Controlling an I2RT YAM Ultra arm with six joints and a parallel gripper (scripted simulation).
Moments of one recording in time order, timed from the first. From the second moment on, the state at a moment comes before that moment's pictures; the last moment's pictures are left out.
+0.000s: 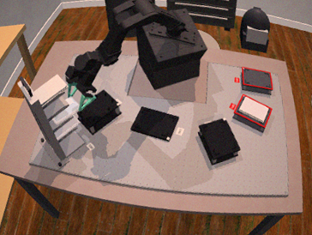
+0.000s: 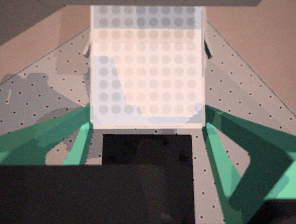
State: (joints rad) arm -0.87 2.24 0.91 0.73 -0.45 0.22
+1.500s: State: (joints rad) arm -0.87 2.25 0.91 0.72 -0.45 0.22
